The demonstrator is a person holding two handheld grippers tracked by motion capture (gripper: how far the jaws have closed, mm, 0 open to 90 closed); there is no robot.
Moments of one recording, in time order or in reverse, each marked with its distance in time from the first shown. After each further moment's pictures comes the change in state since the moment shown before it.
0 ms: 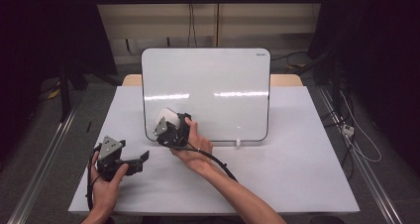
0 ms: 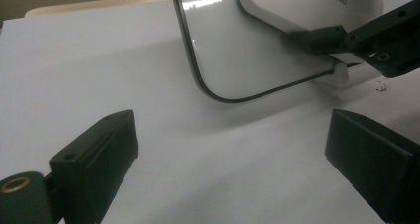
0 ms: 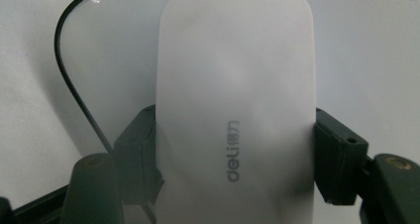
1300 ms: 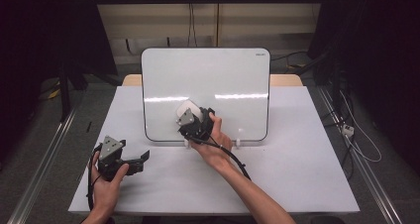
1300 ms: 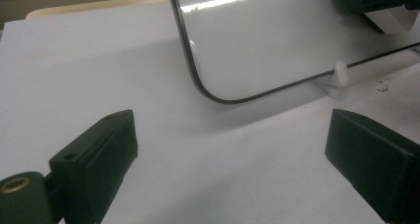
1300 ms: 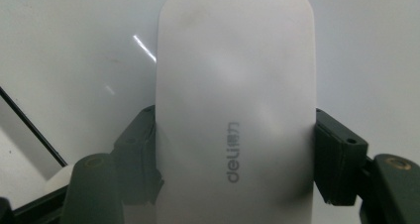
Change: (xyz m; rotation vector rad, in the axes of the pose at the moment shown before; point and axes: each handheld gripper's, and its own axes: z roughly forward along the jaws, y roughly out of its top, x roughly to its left) left arm -0.001 0.000 0.002 0.003 0.003 0.002; right arm -0.043 -0.035 -0.014 0.028 -0.063 0.138
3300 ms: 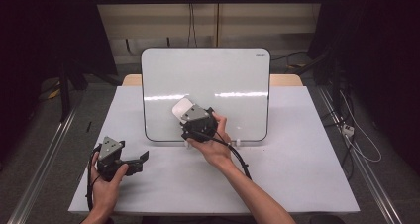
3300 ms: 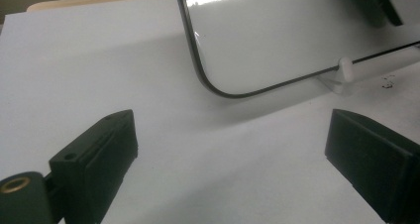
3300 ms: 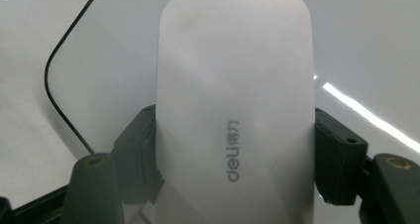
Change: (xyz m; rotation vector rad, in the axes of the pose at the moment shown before) left arm 0.002 -0.003 0.001 0.015 0.003 -0.007; right arm -0.021 -0.006 -0.013 -0.157 0.181 0.204
